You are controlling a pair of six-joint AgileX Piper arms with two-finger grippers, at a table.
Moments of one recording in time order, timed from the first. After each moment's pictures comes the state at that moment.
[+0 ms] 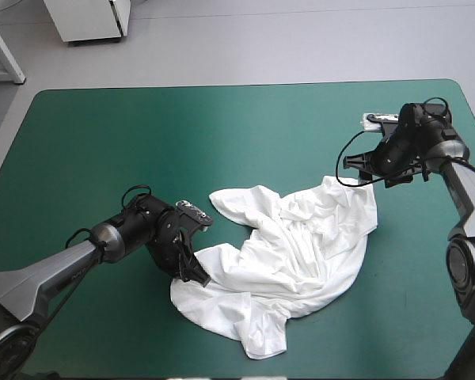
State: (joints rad) left arm -0.59 1.60 -0.99 -0.05 0.96 0.09; right arm 0.05 1.83 -1.57 0.08 1.11 0.03
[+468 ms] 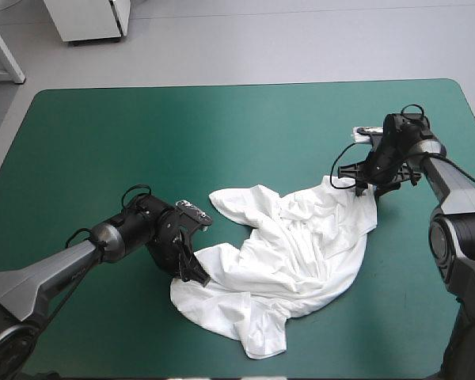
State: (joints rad) left arm -0.59 1.60 -0.99 -0.05 0.96 0.09; right arm 0.06 1.99 -1.59 0.05 1.06 0.03
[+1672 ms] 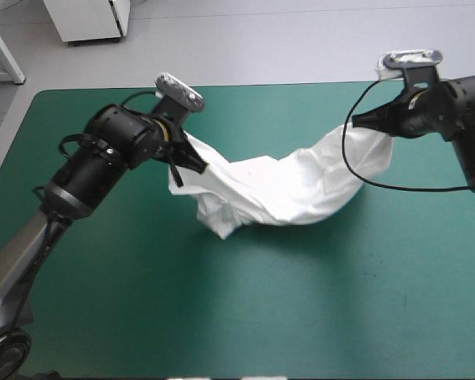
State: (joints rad) left arm -0.60 1.55 -1.72 0.31 1.11 0.04; right arm 0.17 1.49 -1.75 -0.09 1.13 0.08
